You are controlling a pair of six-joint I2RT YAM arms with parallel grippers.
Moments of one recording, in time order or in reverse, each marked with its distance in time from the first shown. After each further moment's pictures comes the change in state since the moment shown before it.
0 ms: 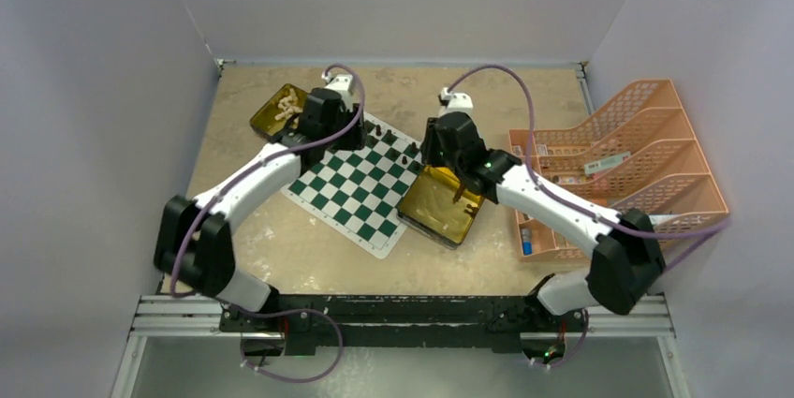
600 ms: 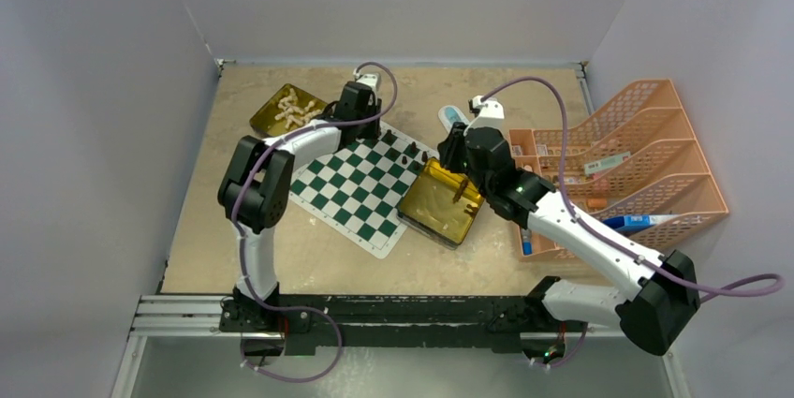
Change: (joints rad) left arm 0.017 0.554 0.278 0.186 -0.063 0.059; right arm -0.001 -0.318 -0.200 0.052 0.071 0.024
